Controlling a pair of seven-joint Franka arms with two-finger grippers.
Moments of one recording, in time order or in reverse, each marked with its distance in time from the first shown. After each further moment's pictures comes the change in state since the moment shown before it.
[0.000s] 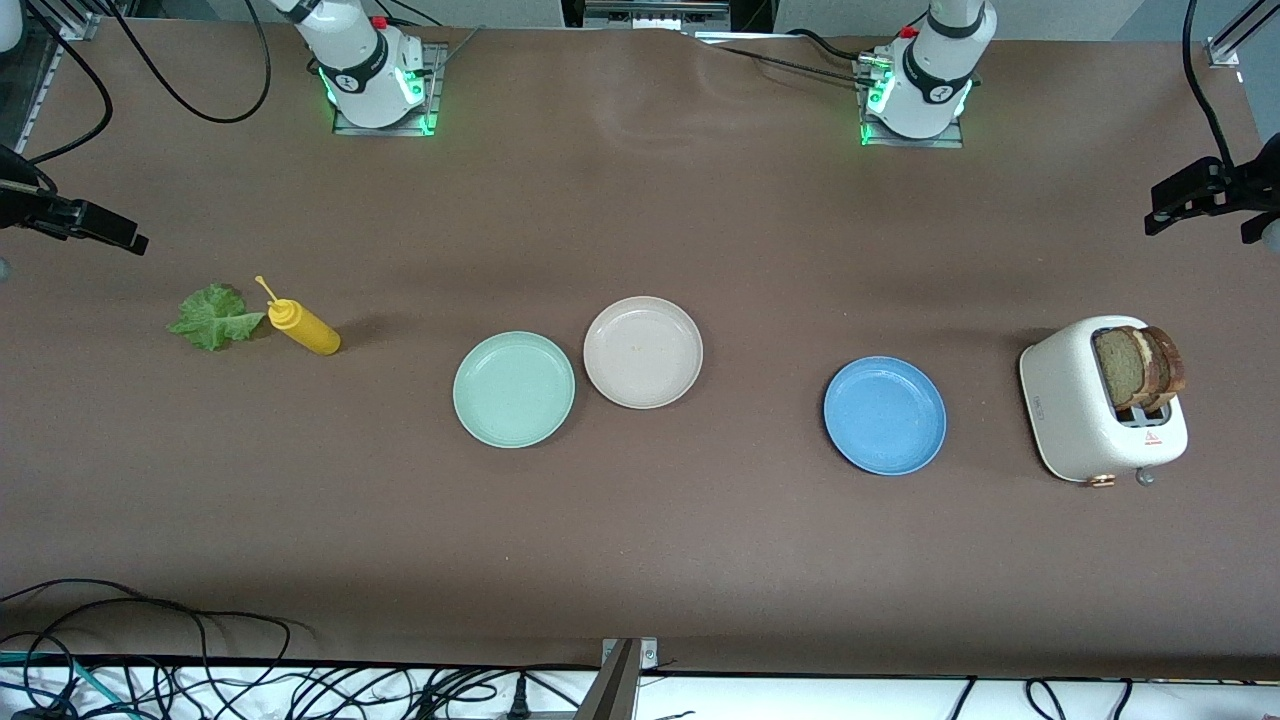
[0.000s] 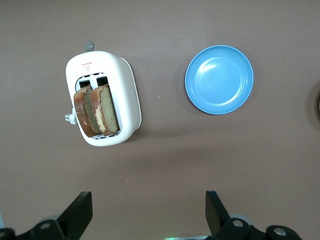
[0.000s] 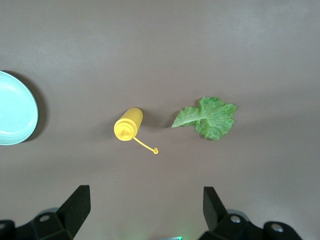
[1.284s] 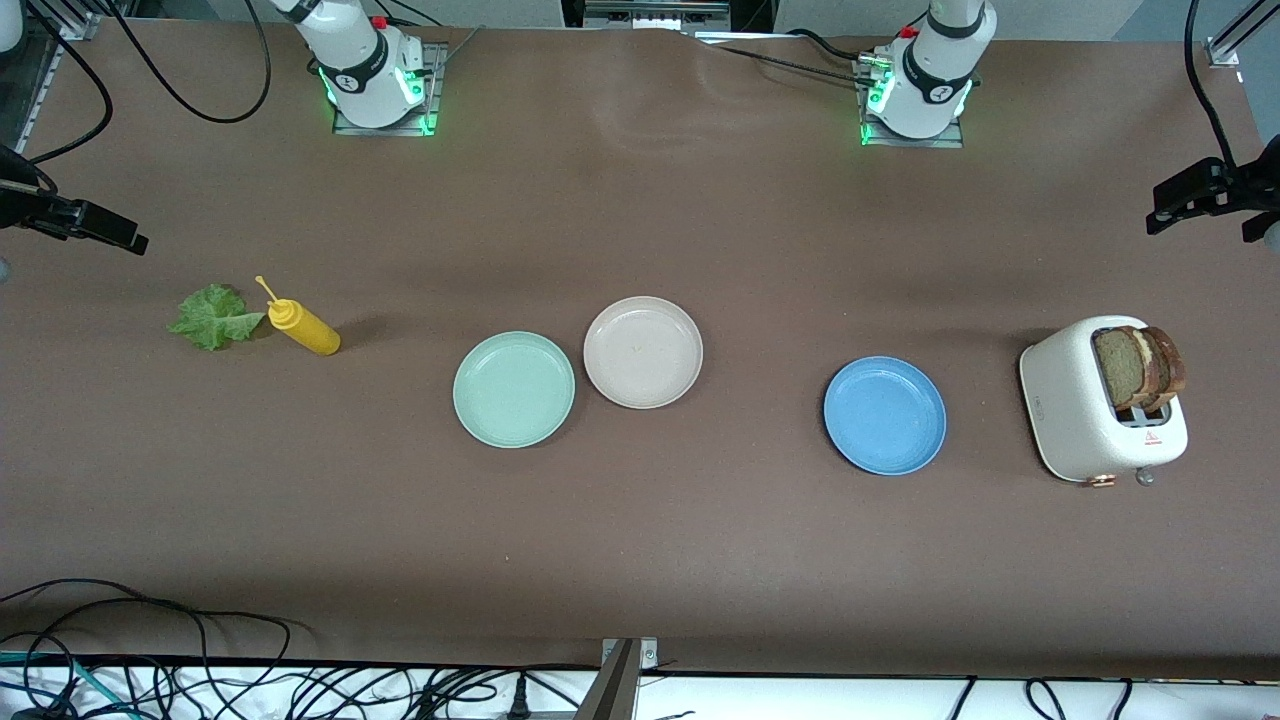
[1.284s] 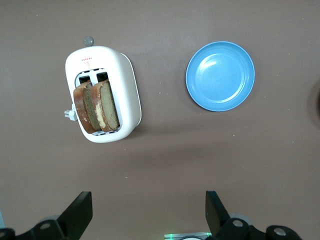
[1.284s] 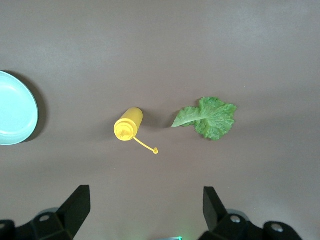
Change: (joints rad) left arm 0.002 0.003 0.001 0.000 0.000 -0.016 0.000; right arm 0.000 0.000 -0.001 0.000 0.000 0.000 0.000
